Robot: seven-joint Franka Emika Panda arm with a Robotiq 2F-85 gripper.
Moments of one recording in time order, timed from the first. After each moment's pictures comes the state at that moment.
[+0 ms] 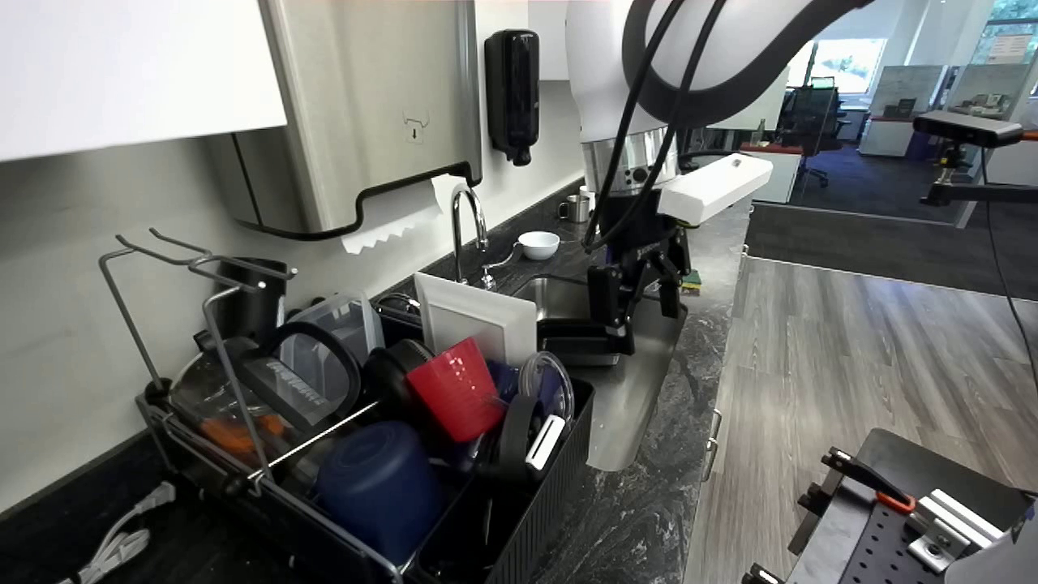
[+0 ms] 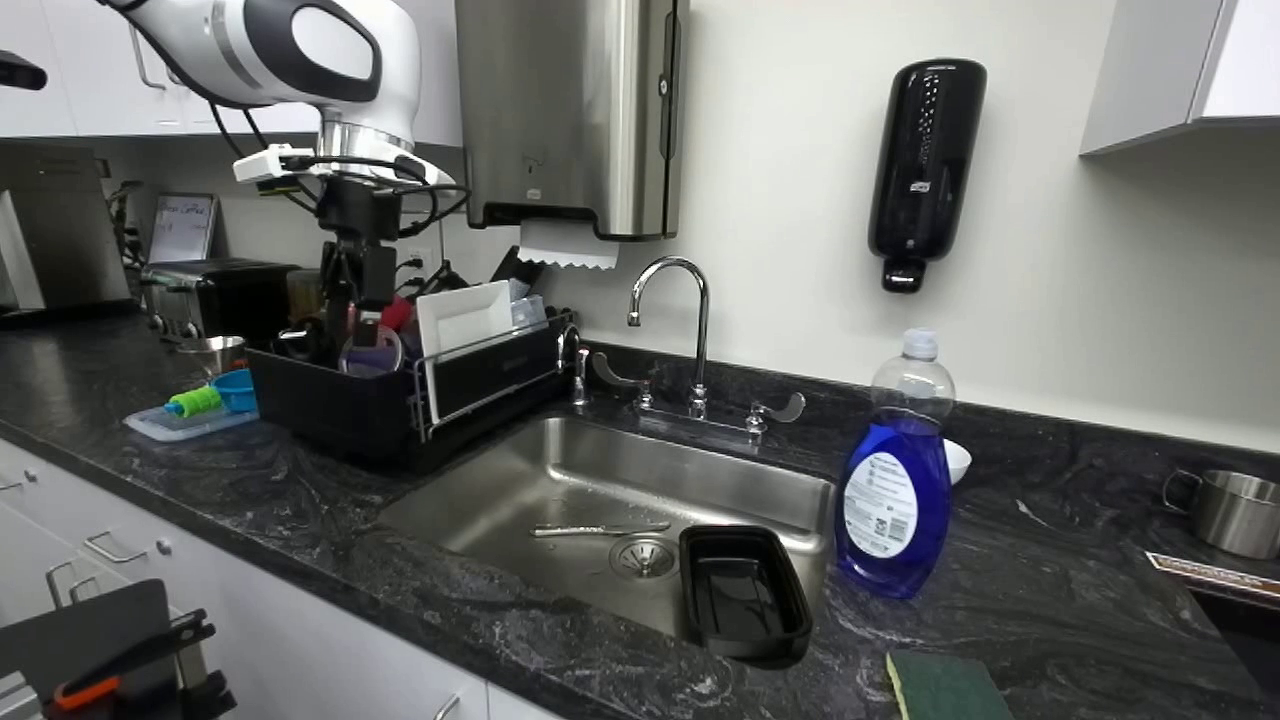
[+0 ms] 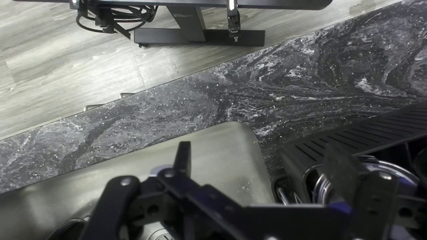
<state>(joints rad) 0.13 -0.20 0.24 -2.35 0.05 1.94 0.28</state>
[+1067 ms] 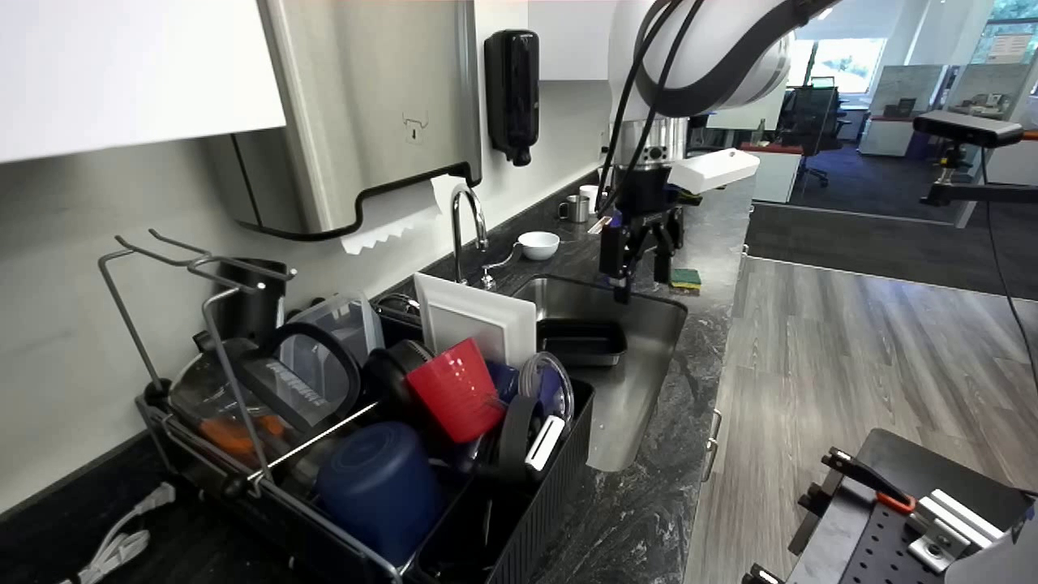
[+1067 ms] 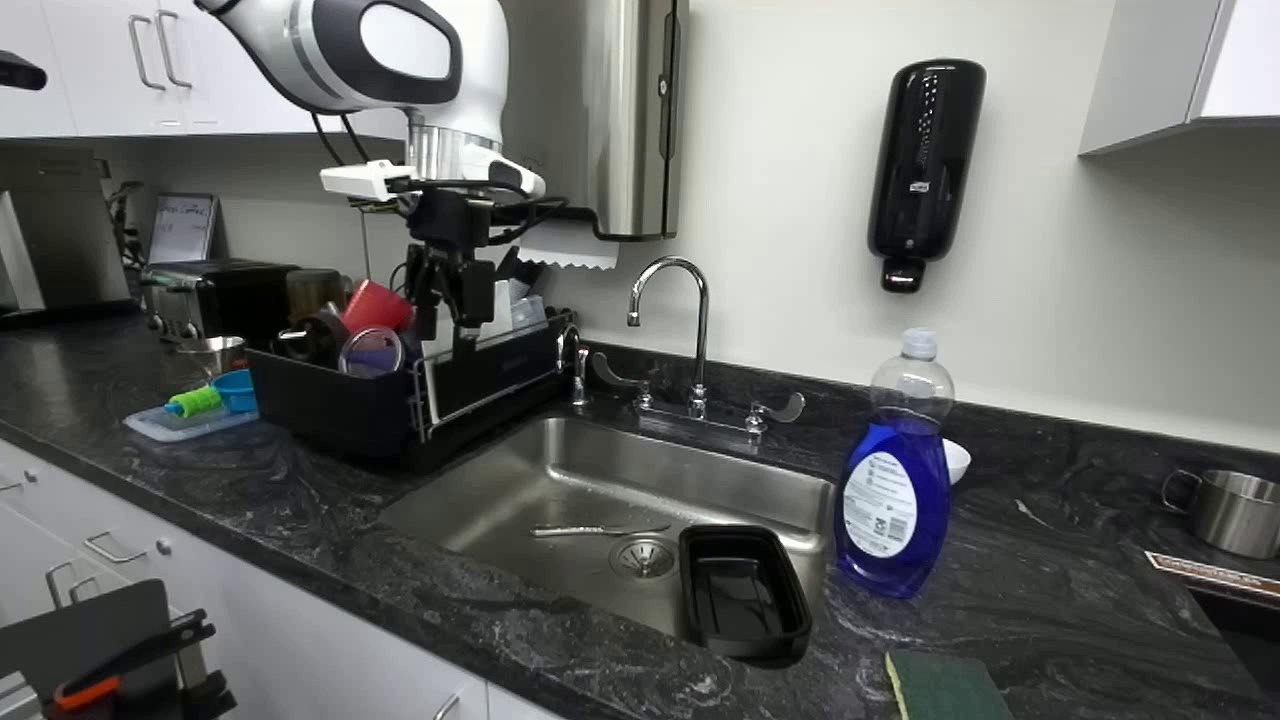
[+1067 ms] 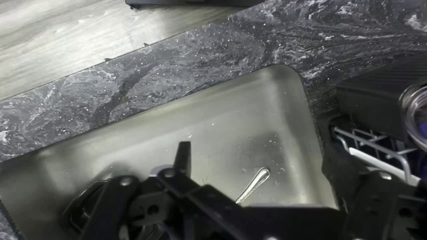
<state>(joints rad) 0.08 -0.15 0.06 -2.32 0.04 2.06 0.06</state>
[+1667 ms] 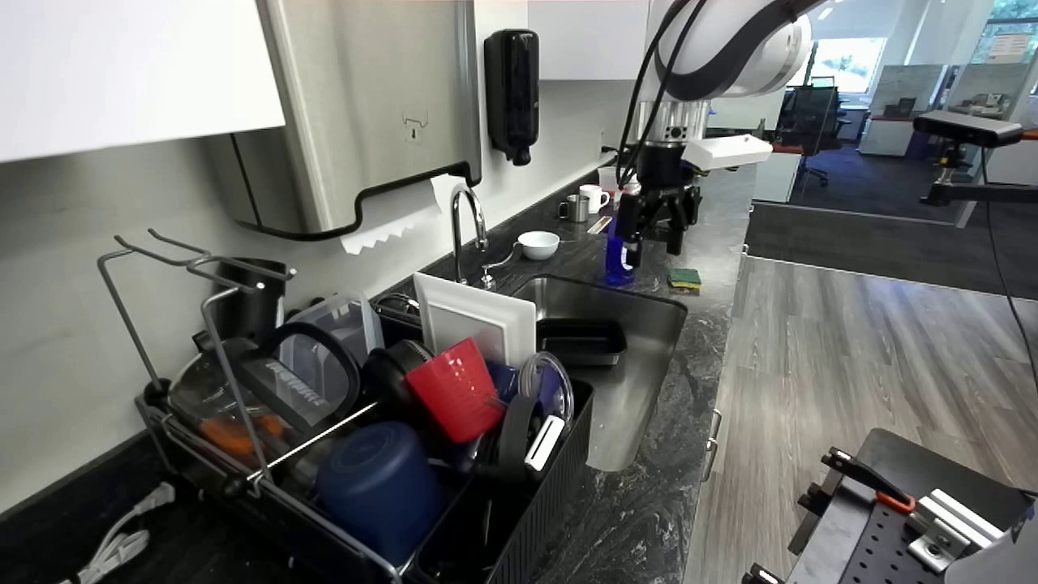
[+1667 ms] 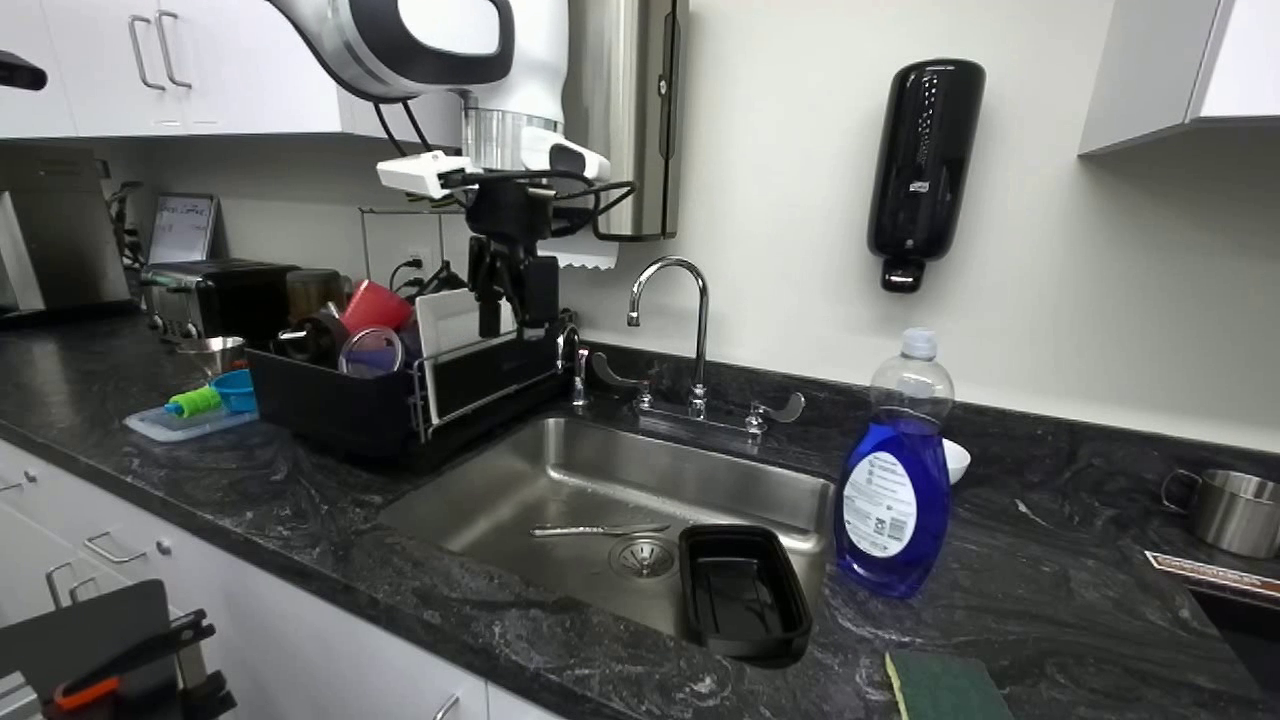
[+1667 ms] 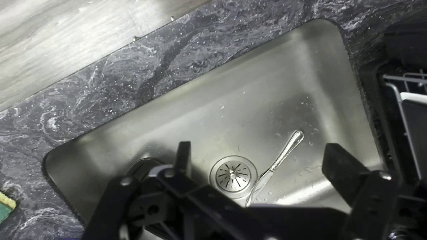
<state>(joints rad) 0.00 -0.13 -0.03 -2.28 0.04 2.12 0.01</state>
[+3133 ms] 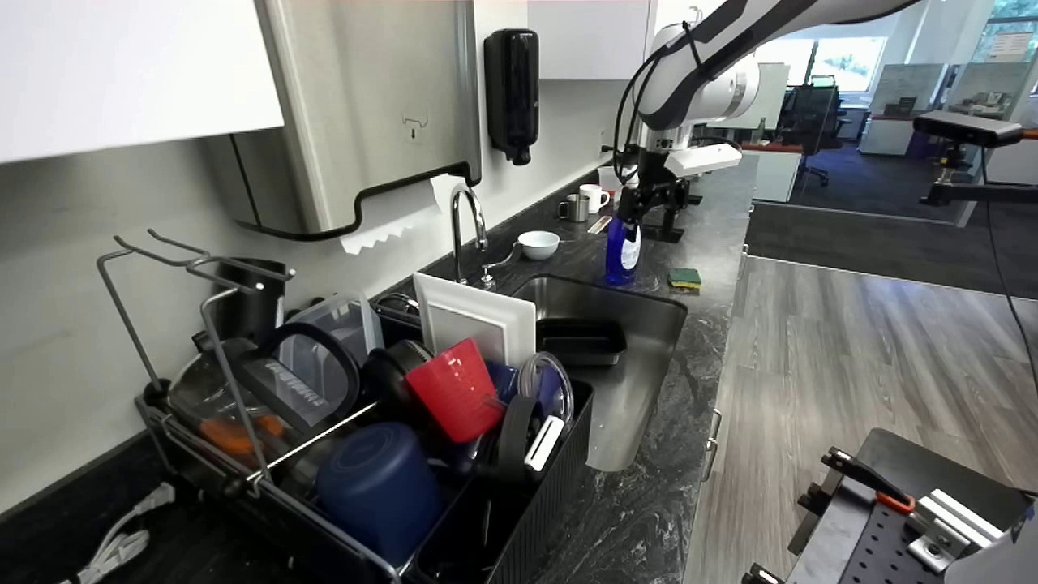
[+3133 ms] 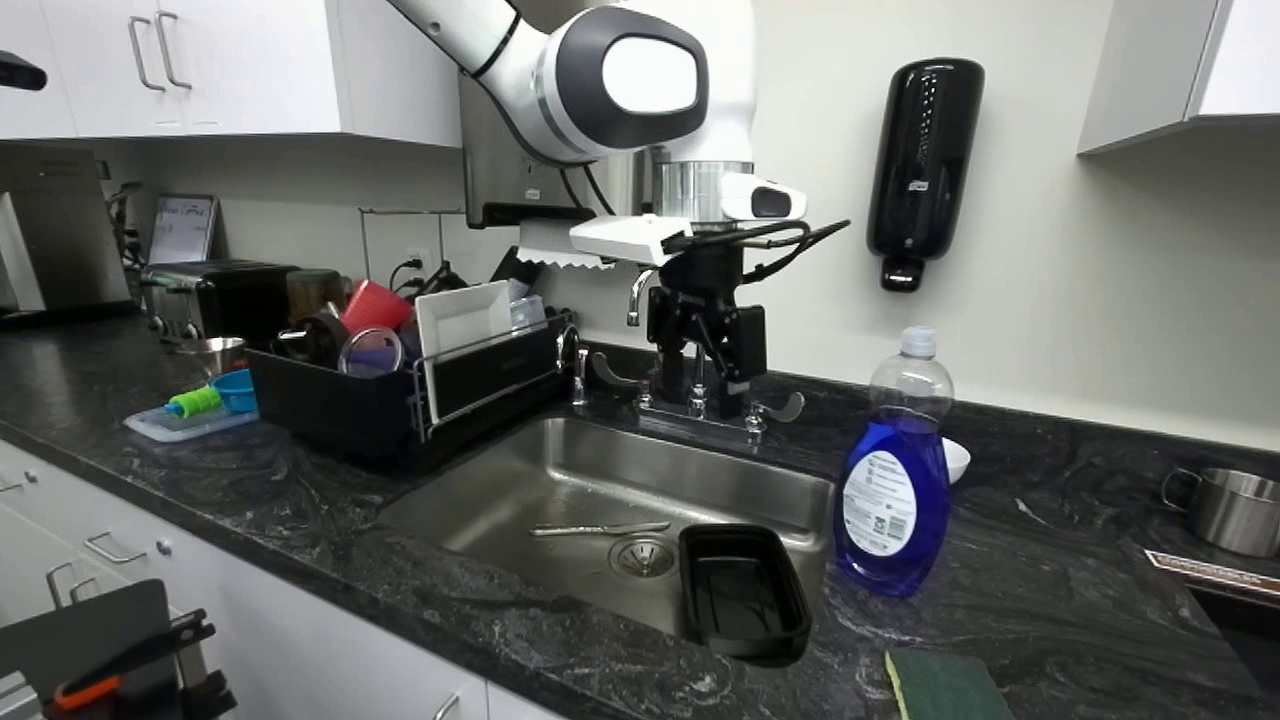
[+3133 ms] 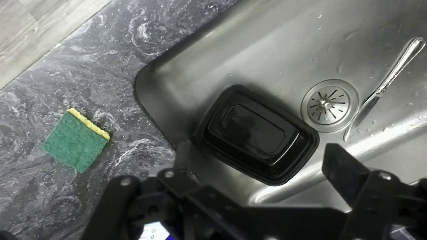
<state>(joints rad) -0.13 0.24 -0.14 -1.94 0.00 2.24 -0.09</state>
